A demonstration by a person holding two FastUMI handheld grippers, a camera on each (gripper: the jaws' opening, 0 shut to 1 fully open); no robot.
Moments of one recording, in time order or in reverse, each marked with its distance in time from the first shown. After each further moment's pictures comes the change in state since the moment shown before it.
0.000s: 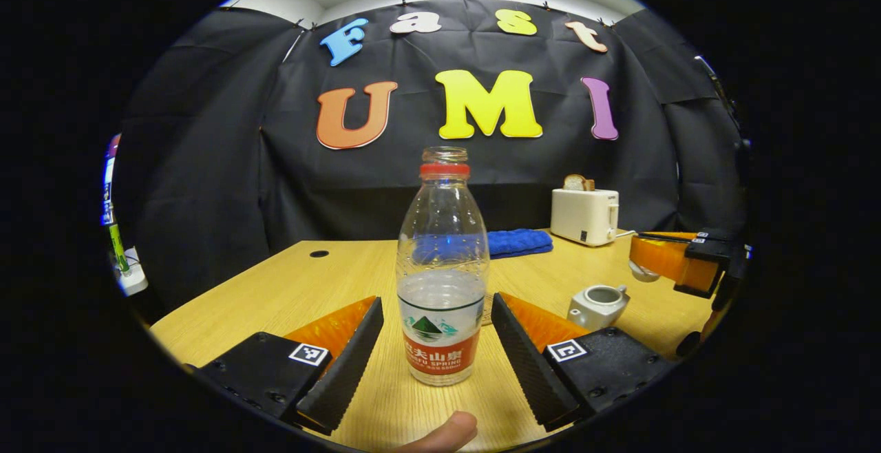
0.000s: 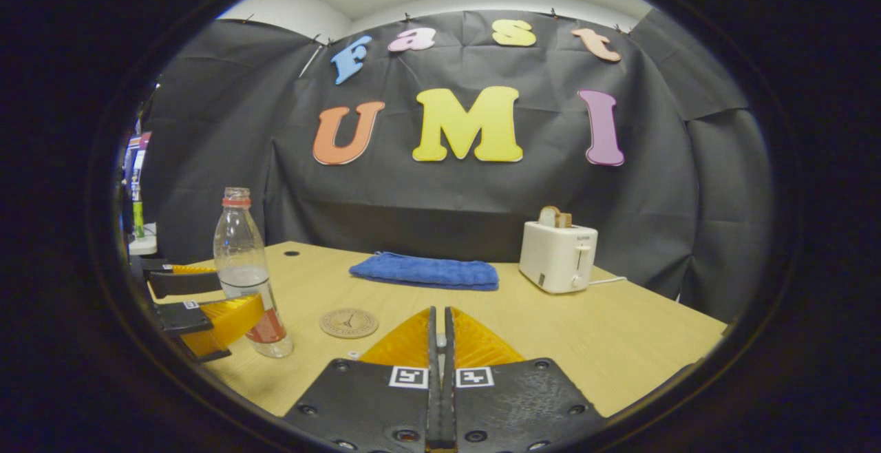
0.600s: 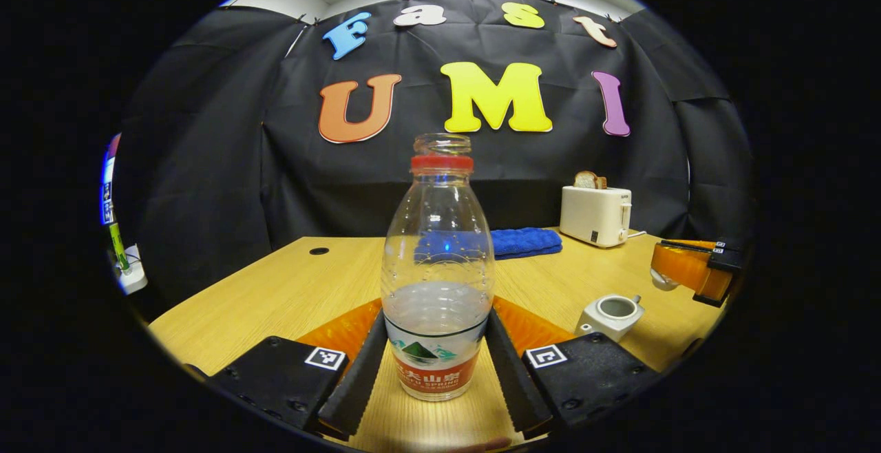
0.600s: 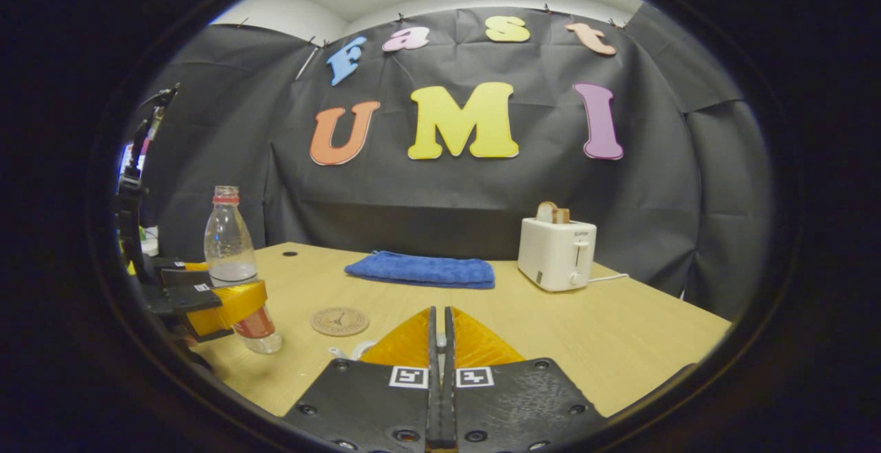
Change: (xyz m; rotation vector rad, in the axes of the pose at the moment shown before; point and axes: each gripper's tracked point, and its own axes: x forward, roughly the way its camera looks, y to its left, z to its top) left arm 0.018 -0.009 0.003 0.016 0.029 0.020; right arm 0.007 -0.028 -0.004 0.014 -0.006 -0.007
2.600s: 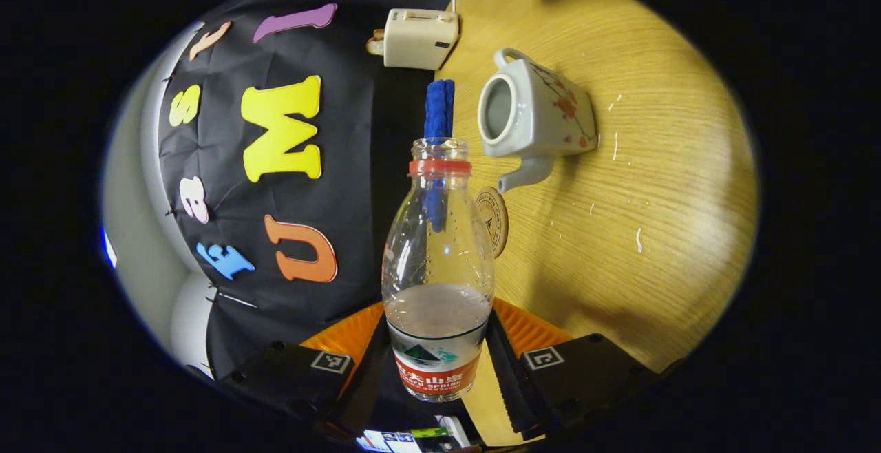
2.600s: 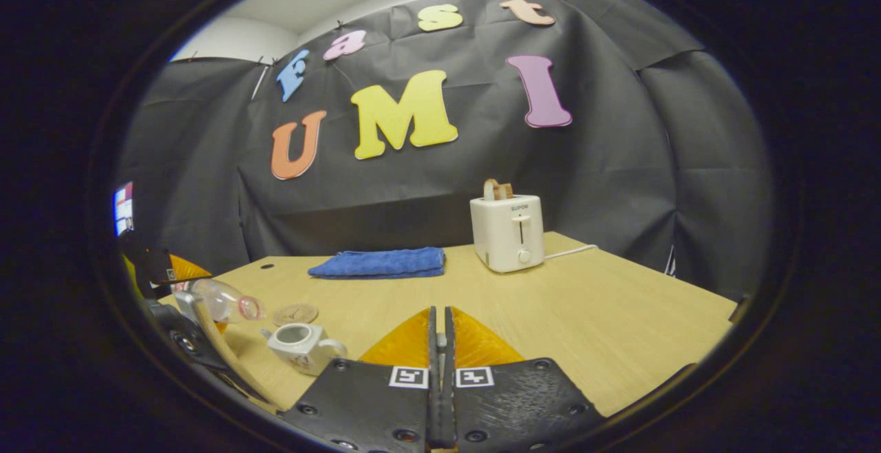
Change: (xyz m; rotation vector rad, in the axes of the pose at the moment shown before) left arm -0.021 -0.035 -0.006 1.505 0.331 0.140; right arm -0.011 -0.105 -0.019 0.147 0.035 -0.038
